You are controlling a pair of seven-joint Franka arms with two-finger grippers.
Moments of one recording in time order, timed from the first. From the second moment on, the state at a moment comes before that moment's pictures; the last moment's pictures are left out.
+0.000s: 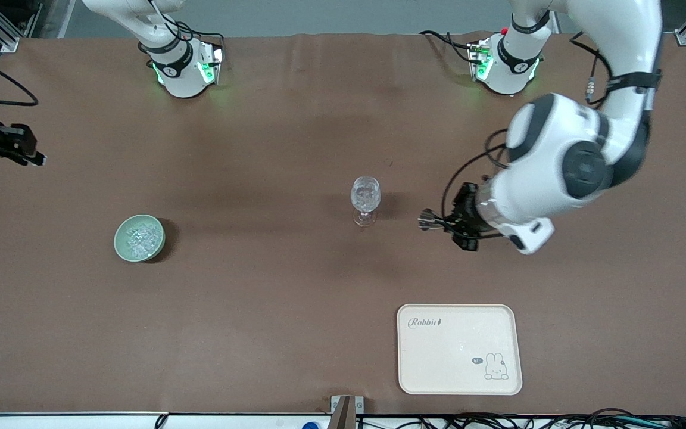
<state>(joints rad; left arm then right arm) -0.25 0.42 -0.11 -1.44 -0.29 1.83 -1.75 0.07 -0.03 -0.10 -1.60 0.04 1.56 0.00</state>
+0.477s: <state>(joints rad) 0.03 0.44 -0.11 -1.54 -0.65 1.81 -1.31 0.36 0.03 -0.09 -1.60 0.04 1.65 0.37</state>
